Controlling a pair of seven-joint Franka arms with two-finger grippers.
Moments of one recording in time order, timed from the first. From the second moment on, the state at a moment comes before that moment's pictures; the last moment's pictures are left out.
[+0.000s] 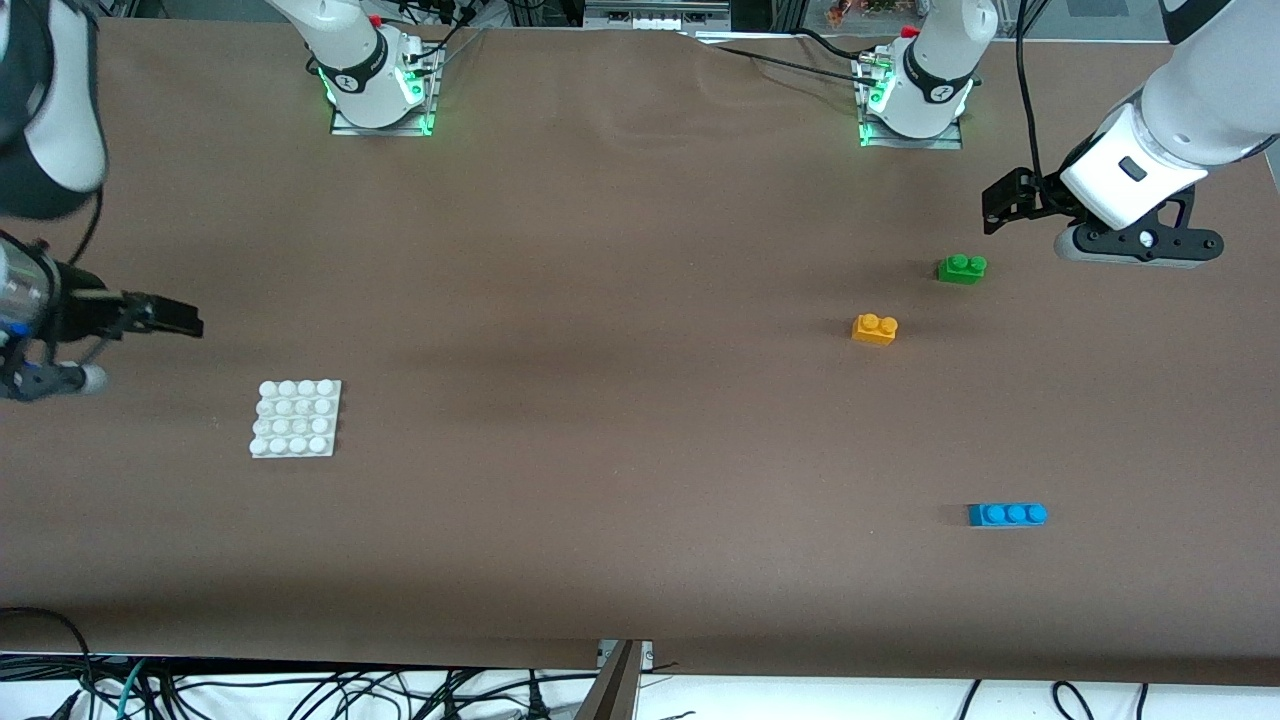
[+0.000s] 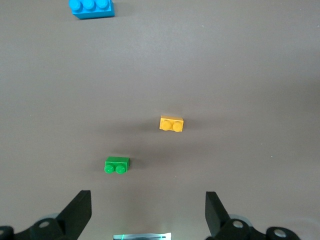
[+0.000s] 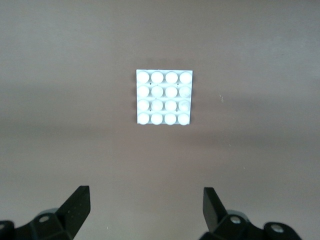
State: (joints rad) left arm 0.01 -0.03 -0.17 -1.69 -0.03 1.53 -0.11; right arm 0.05 0.36 -0.10 -1.42 0.00 1.62 -0.09
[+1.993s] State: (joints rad) left arm 0.01 0.03 -0.17 -1.70 -0.03 1.64 -0.11; right arm 0.03 0.80 -0.10 -1.44 -0.01 2.01 -0.09
